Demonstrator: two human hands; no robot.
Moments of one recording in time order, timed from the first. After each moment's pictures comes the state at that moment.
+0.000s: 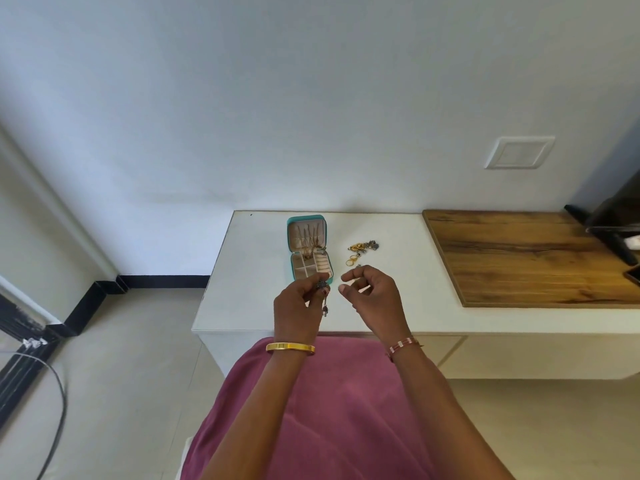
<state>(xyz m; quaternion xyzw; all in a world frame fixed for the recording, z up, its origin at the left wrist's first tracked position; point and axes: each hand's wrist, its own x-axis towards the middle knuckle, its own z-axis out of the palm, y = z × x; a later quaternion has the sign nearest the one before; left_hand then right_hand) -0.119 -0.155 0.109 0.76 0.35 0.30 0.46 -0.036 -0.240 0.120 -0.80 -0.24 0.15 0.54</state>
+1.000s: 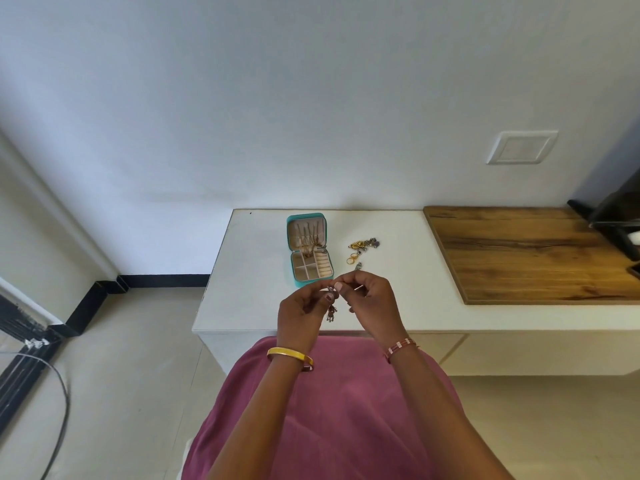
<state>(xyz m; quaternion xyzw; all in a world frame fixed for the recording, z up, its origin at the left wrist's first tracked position) -0.121 -0.158 0.099 0.70 0.30 0.28 0.58 -0.039 -0.235 0.116 -0.77 -0.24 0.19 0.57</state>
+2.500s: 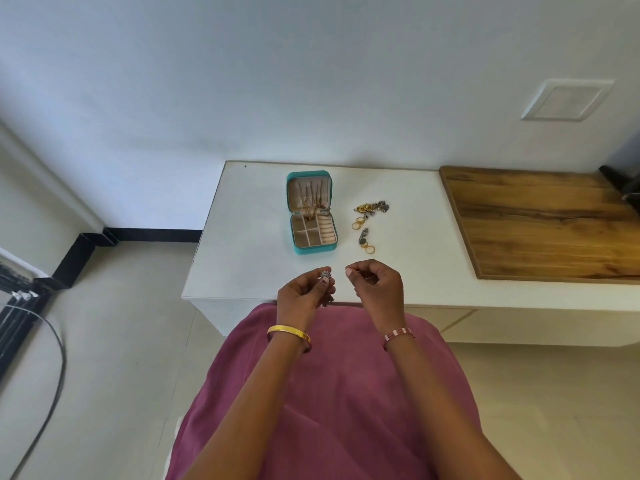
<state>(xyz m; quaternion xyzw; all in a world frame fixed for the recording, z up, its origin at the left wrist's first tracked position) -0.105 -0.142 0.045 0.49 0.39 0.21 0.75 -0.019 -0.221 0.049 -0.80 -0.15 0.16 0.55</state>
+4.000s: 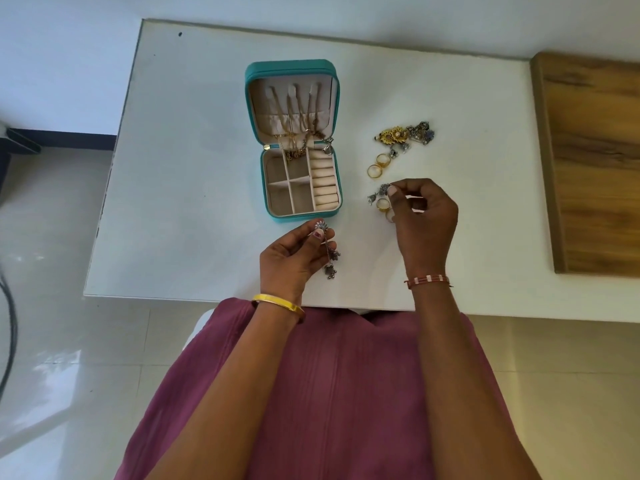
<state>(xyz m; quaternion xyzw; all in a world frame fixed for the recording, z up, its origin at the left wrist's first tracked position) -0.010 -0.084 -0.048 0.35 0.46 0.18 0.80 0.116 -0.159 -0.042 -0.82 -0.08 0.09 0.56</state>
